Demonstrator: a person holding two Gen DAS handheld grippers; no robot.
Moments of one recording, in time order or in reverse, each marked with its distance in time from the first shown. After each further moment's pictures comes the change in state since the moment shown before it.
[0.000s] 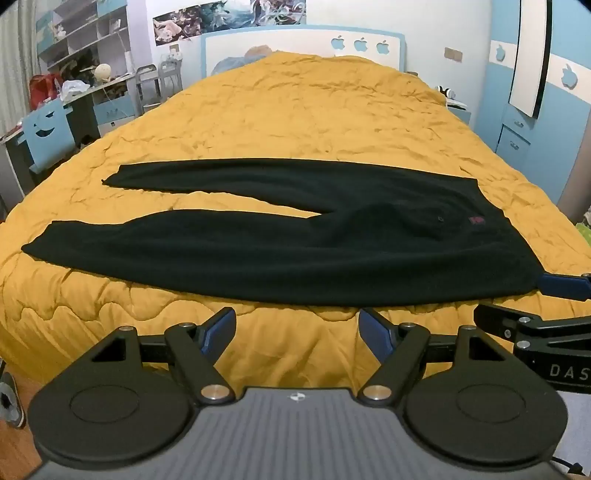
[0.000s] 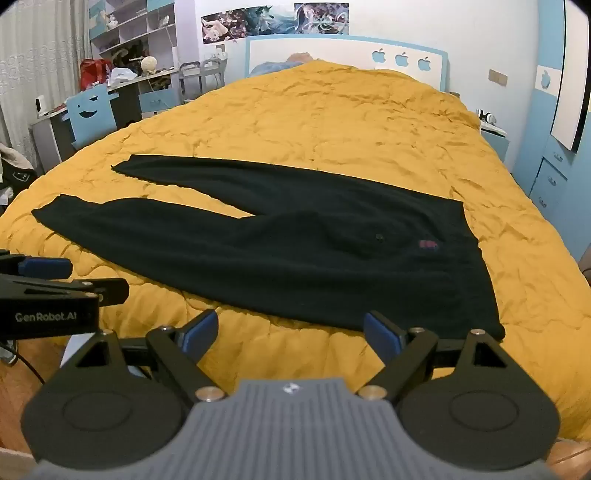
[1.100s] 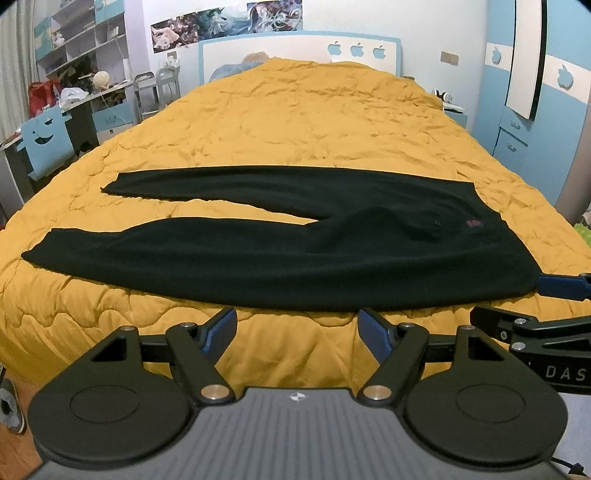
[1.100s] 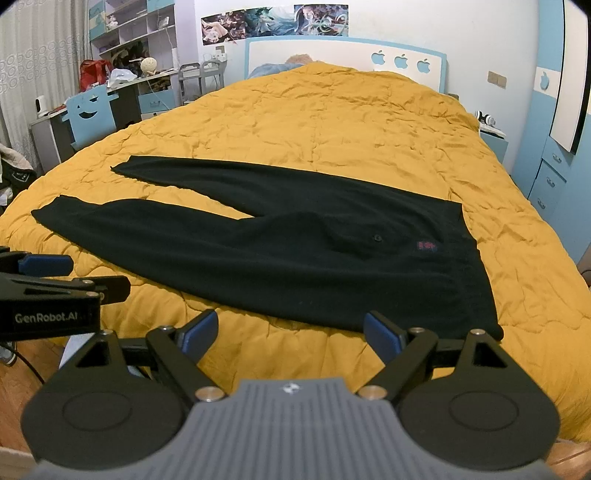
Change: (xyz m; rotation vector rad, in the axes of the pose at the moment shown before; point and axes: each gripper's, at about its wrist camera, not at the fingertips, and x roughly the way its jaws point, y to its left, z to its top) left arm -0.003 -0.004 -0.001 0.011 -0.028 0.007; right arm -0.001 0.001 -0.002 -0.004 -0.005 -0.003
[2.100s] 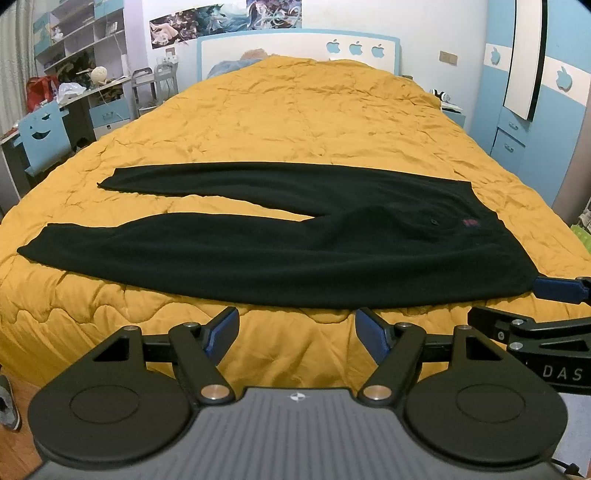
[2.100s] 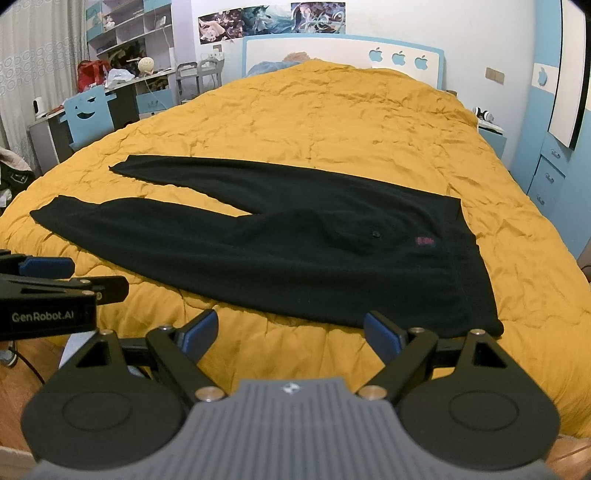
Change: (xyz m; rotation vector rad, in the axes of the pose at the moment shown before) left arm 0.003 0.002 -0.001 -0.009 0.010 -0.015; right arm -0.001 -0.002 -0.001 0.007 0.006 0.002
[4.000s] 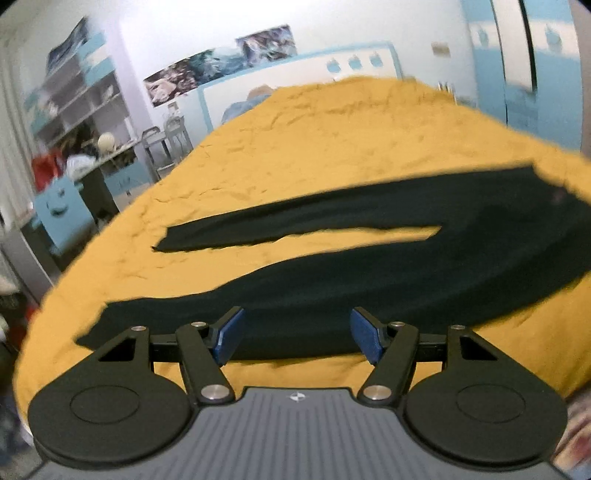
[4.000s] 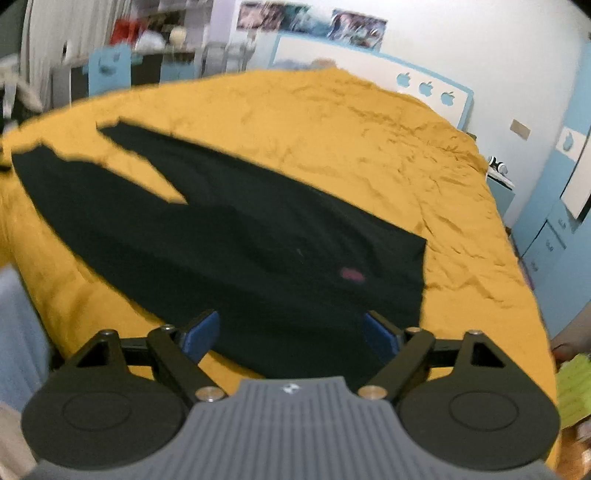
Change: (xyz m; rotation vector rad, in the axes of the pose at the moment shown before) left arm 0.051 0.131 0.016 0.261 -0.111 0.133; right arm 0.053 -0.124 0.014 -0.291 0.029 -0.035
